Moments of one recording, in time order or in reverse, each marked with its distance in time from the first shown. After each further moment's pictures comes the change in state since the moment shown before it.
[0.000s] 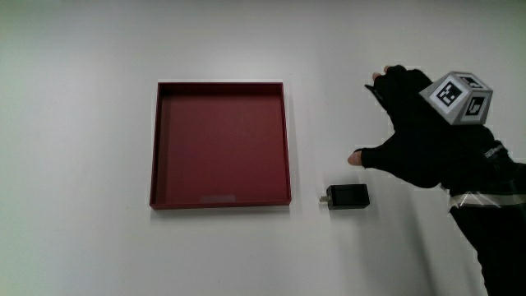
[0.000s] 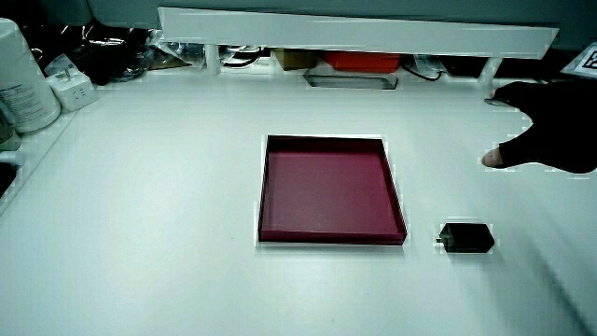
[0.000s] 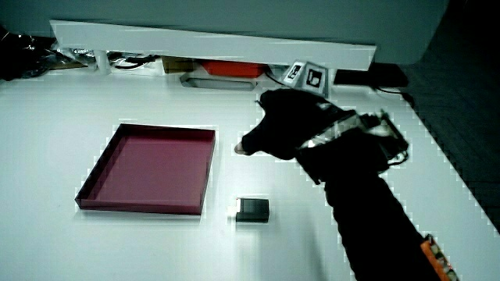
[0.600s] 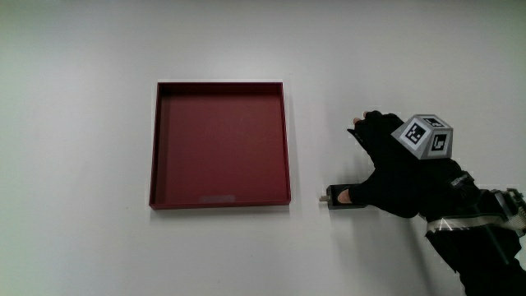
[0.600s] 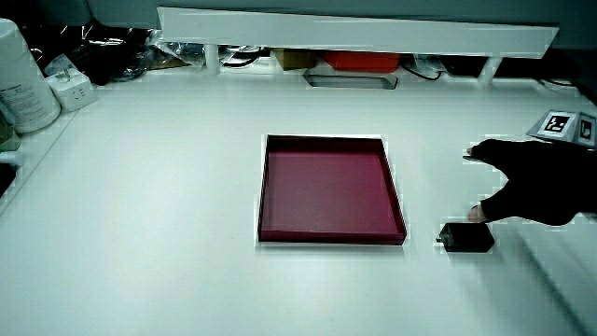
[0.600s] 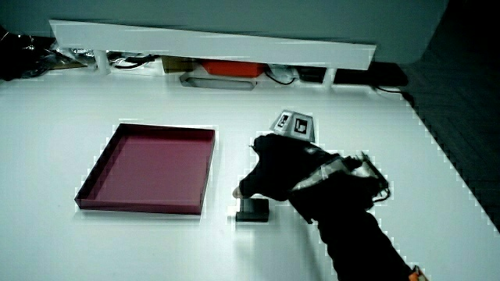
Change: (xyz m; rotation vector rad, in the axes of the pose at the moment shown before) arm 0.017 0.020 -0.070 -0.142 -0.001 -0.018
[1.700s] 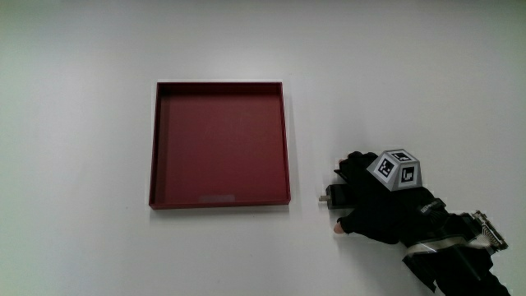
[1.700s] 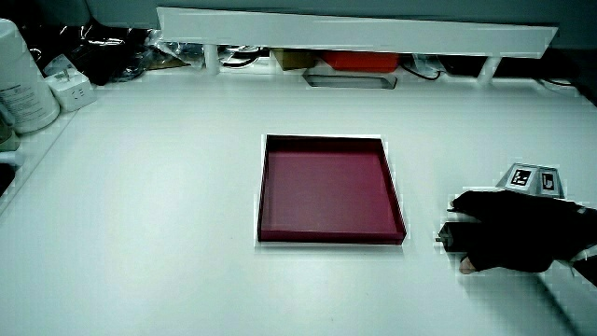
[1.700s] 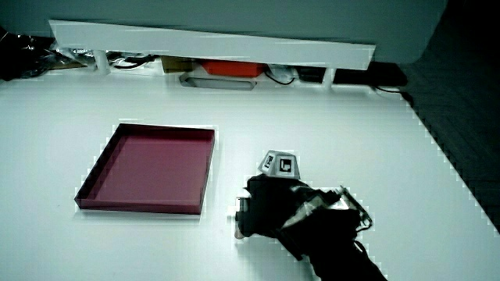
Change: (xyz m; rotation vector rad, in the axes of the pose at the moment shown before) arm 0.007 0.025 -0.070 -0.103 -0.071 -0.035
